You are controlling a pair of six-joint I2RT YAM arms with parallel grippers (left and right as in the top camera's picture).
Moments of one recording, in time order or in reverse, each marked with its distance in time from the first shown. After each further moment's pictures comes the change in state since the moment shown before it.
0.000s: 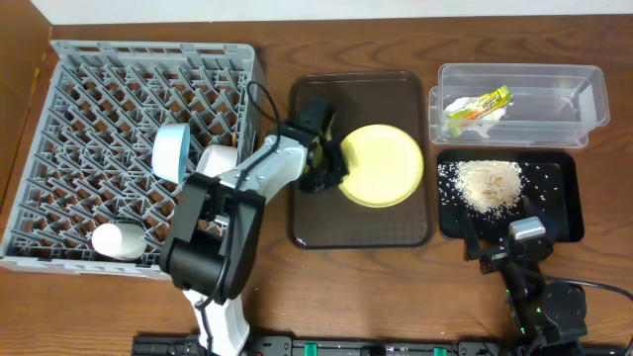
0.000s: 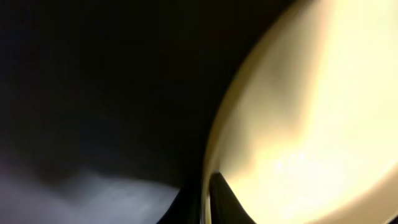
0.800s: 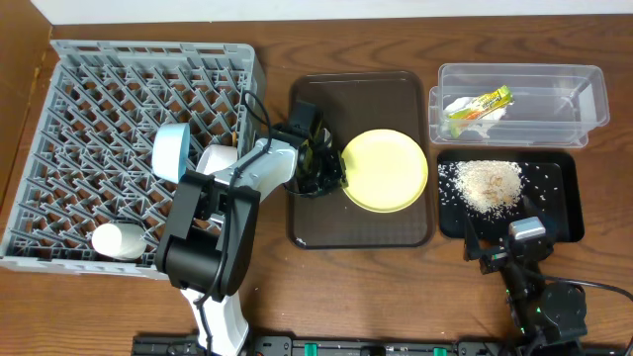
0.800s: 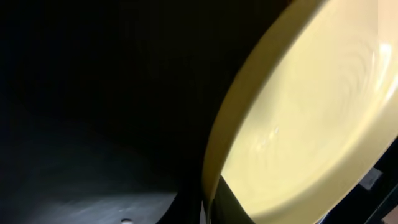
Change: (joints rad) left arm 0.040 0.005 -0.051 0.071 0.194 0.041; right arm 0.000 0.000 0.000 0.000 0.000 0.000
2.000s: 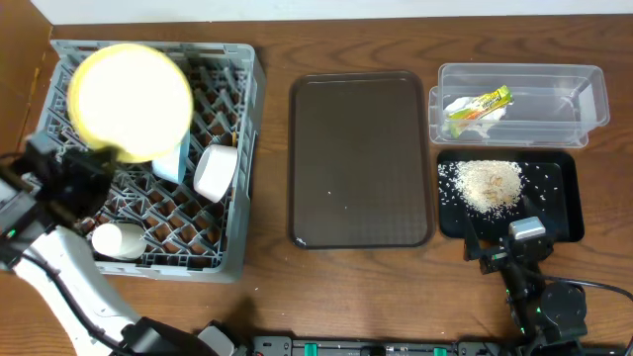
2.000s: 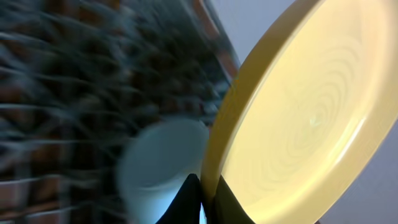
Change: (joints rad) left arm 1.181 -0.608 -0.034 -0.089 0.294 0.224; right arm 0.000 0.000 0.000 0.000 0.000 0.000
